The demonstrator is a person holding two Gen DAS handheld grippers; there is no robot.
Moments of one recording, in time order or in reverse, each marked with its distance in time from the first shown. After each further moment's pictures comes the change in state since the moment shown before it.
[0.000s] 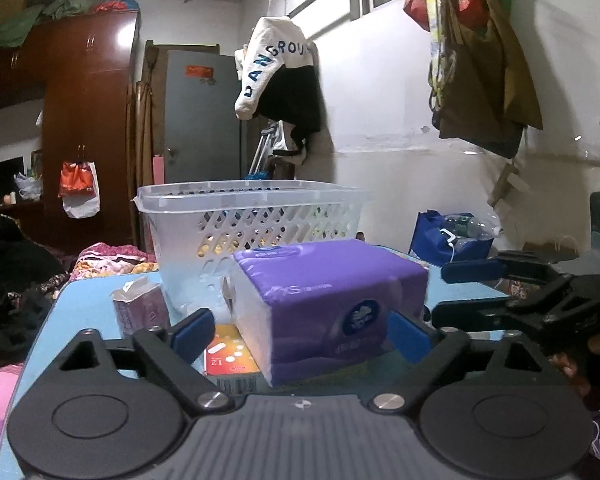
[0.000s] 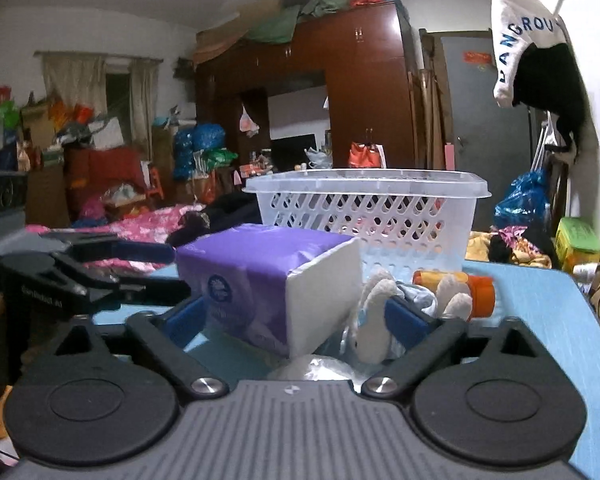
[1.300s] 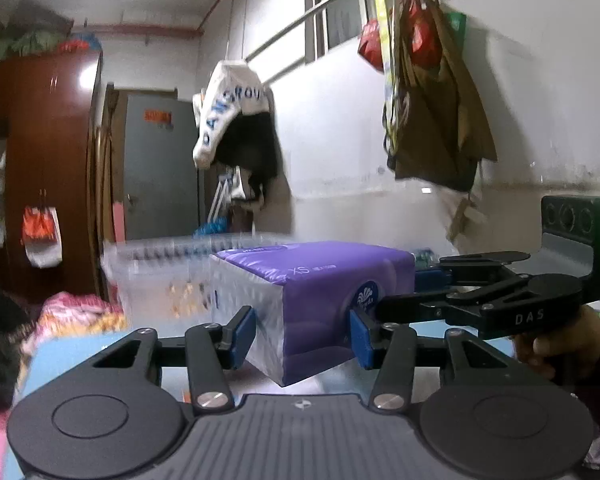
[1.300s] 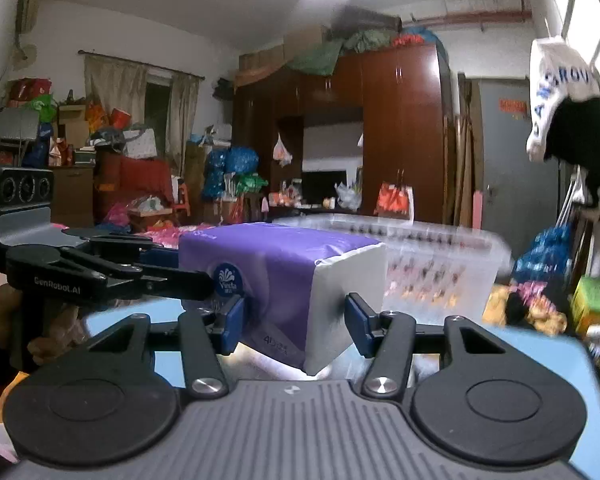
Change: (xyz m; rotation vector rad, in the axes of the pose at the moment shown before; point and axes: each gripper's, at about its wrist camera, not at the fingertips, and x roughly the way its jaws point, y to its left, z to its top) left arm -0.013 0.000 0.030 0.072 -0.143 -0.126; right arm -0.015 0.001 0.033 -0.131 -0.112 0.069
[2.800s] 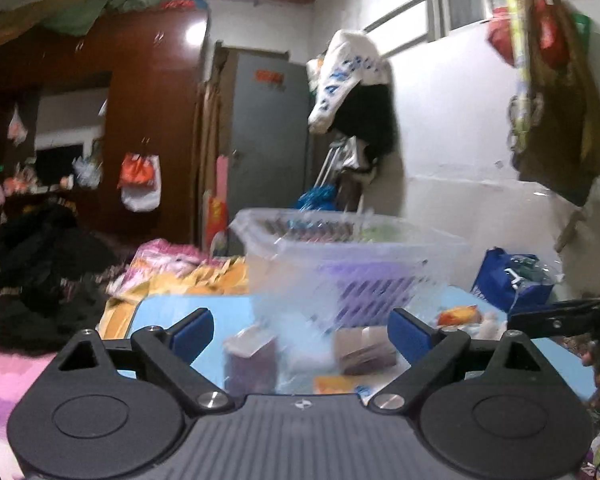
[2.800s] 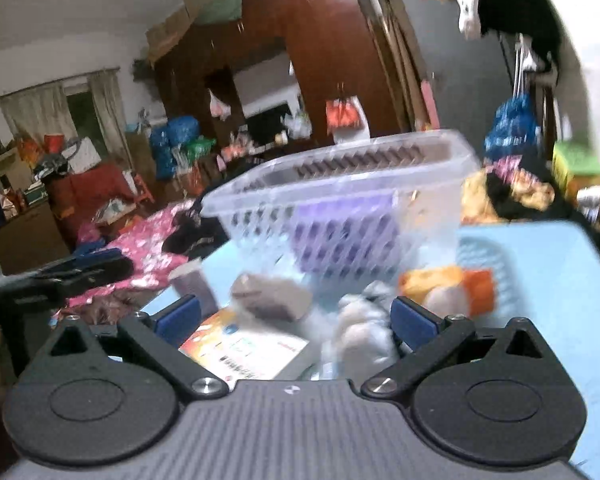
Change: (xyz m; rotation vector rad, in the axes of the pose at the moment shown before) left arm 0.012 0.076 0.001 -0.188 0.132 0.309; right arm 0.053 -0.041 0.005 0.374 0.238 -0.062
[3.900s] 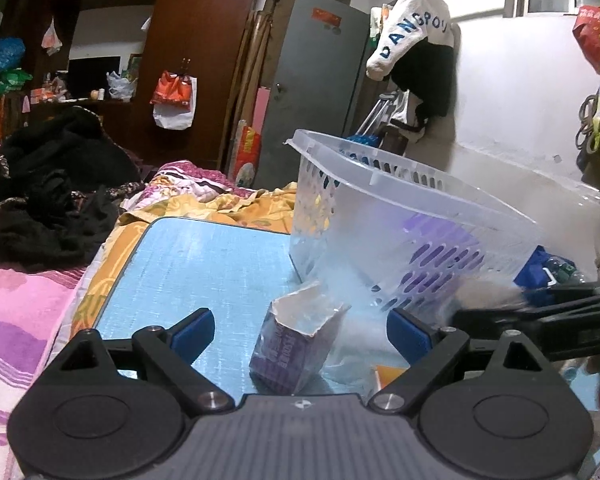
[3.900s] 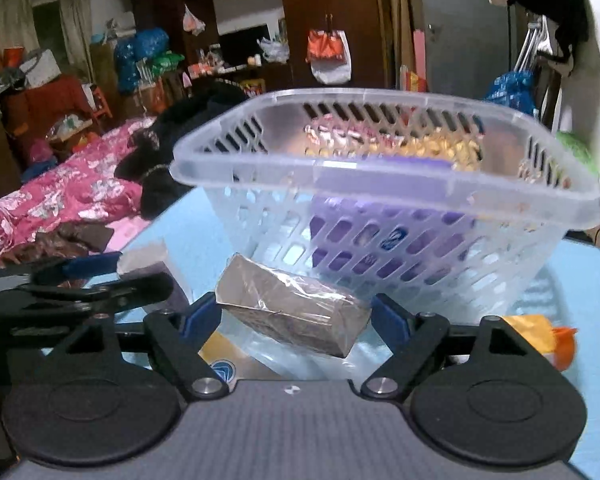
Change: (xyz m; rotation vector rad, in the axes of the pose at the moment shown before) left arm 0.061 0.035 -0.020 -0.159 0.175 0.064; right arm 0.070 0.047 0.017 -0.119 0.214 -0.170
